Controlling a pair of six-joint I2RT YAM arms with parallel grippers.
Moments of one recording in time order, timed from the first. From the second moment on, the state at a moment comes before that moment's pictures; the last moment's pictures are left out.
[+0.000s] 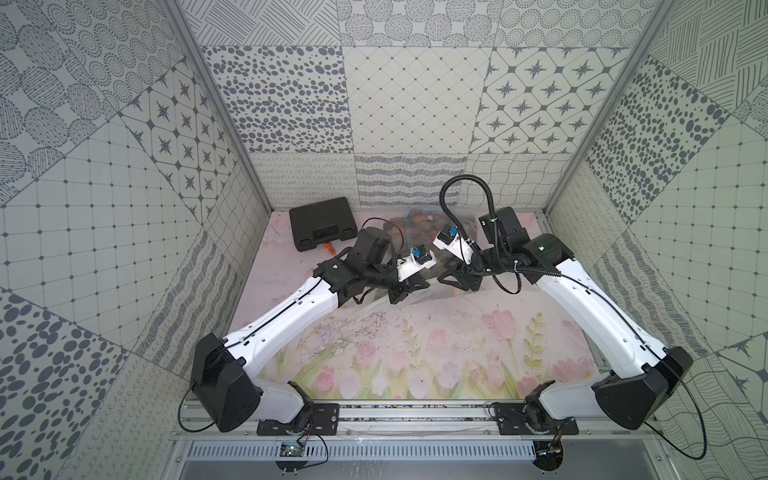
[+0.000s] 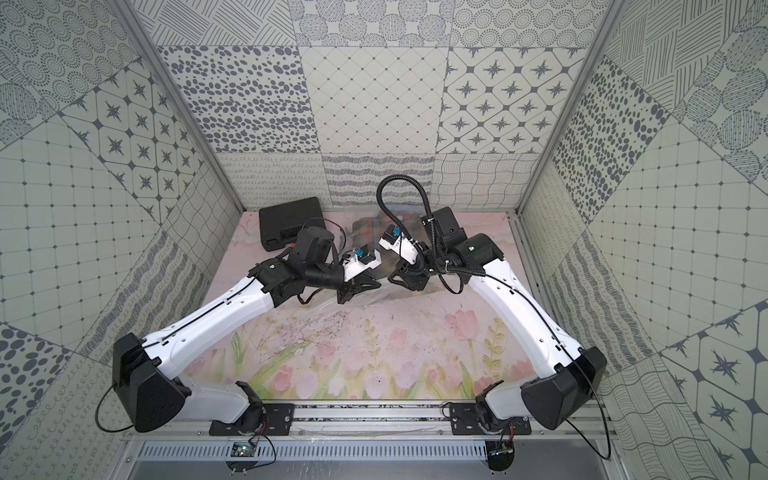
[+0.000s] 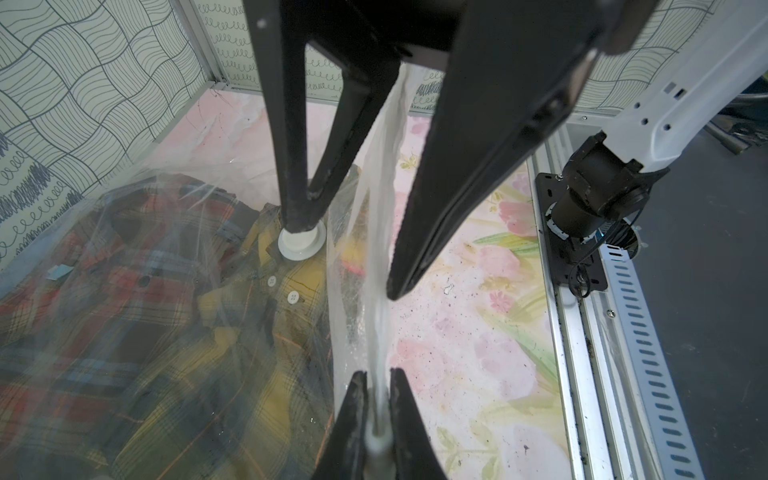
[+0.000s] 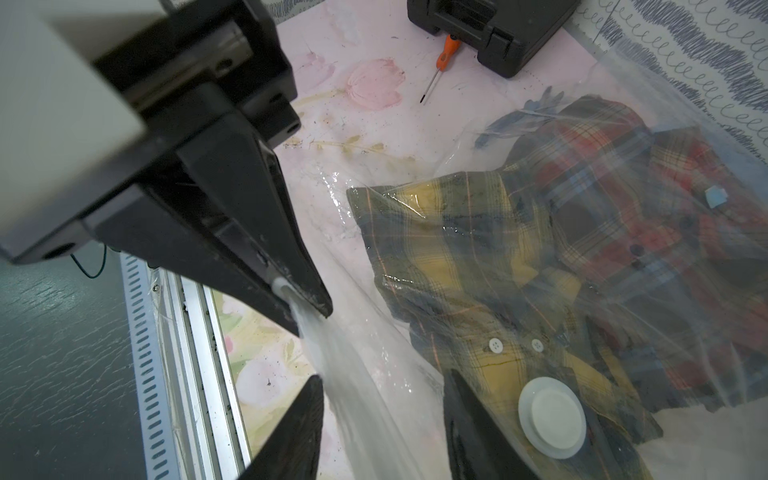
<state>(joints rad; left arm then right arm) -0.71 1.39 1.24 -0.50 0.59 0.42 0.54 1.40 1.52 -1.02 -0.46 -0.40</state>
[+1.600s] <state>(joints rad) -0.66 1.41 1.34 -0.72 0.47 0.45 0.39 1.28 1.35 -0.91 -0.45 -0.29</state>
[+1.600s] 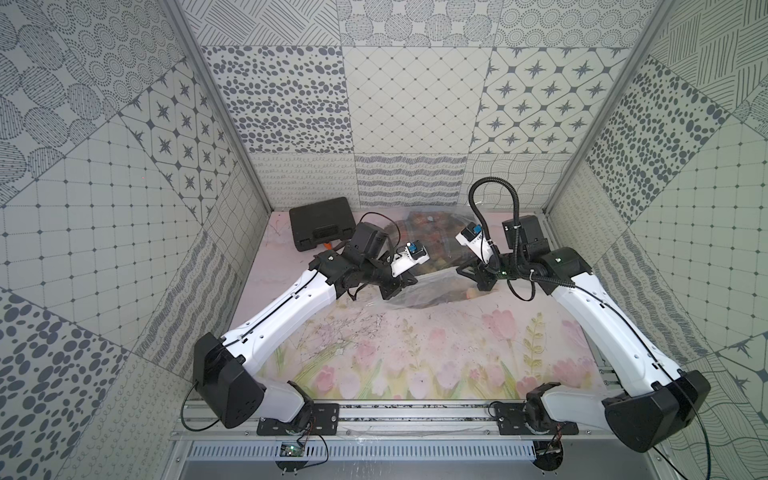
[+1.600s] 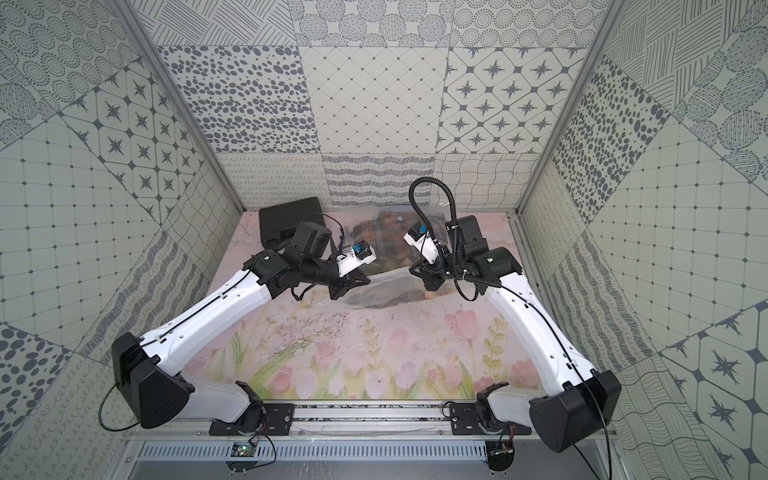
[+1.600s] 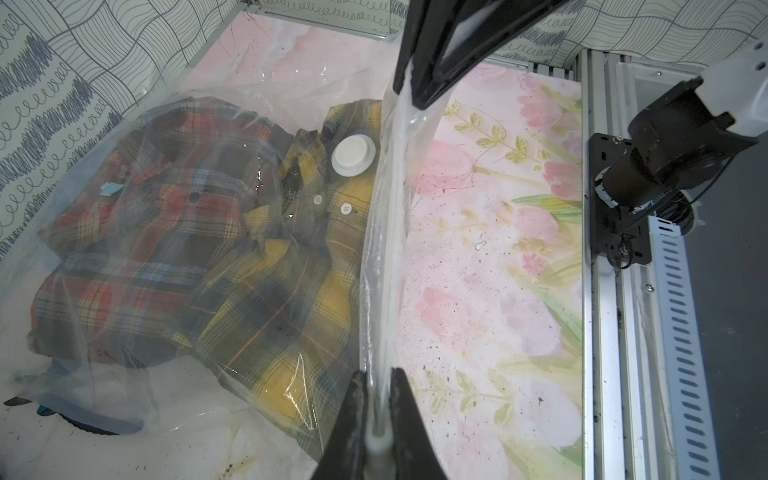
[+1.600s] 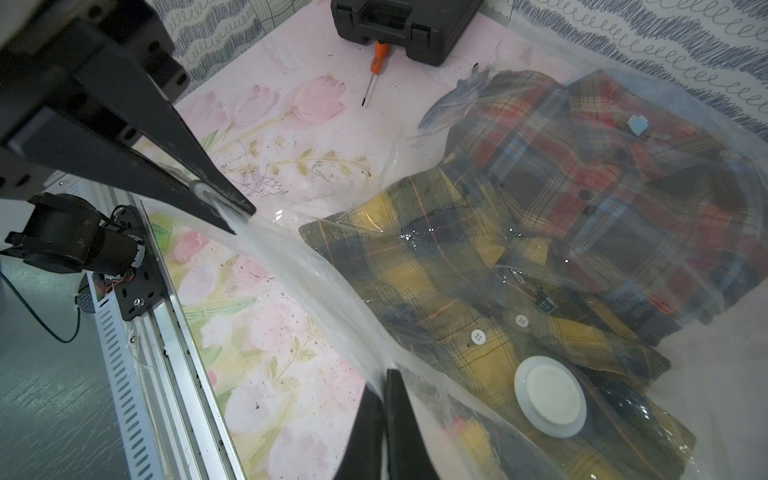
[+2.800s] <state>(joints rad) -0.66 1.40 1.31 -0.72 0.57 0.37 0.57 1.44 1.44 -0.91 -0.52 -0.32</state>
